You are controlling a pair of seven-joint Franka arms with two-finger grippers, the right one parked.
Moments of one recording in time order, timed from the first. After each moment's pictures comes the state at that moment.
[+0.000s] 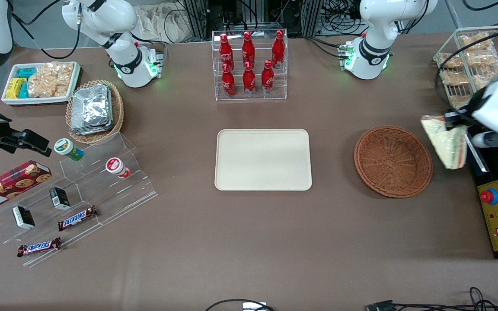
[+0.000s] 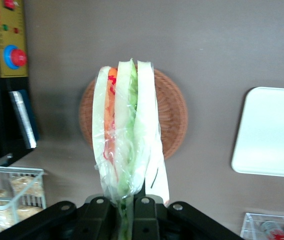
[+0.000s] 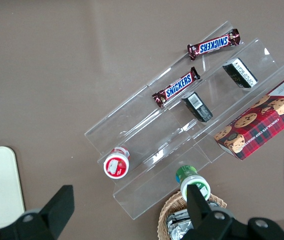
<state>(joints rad) 0.01 0.07 -0.15 -1.54 0.06 1.45 -0.18</state>
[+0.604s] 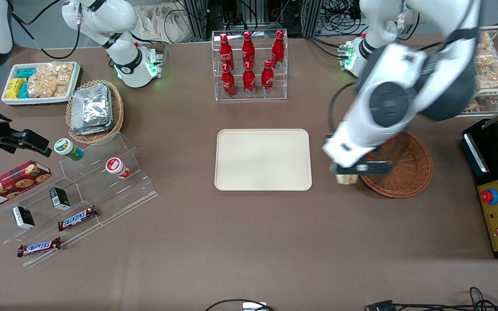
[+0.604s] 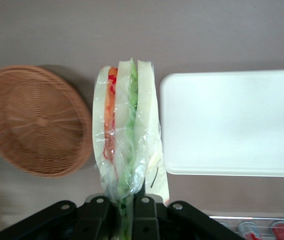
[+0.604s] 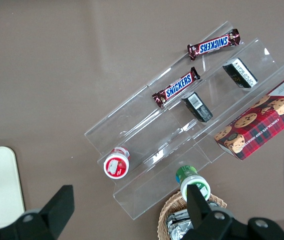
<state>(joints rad) -0.40 0.42 -0.16 -1.32 0.07 1.48 -0.48</state>
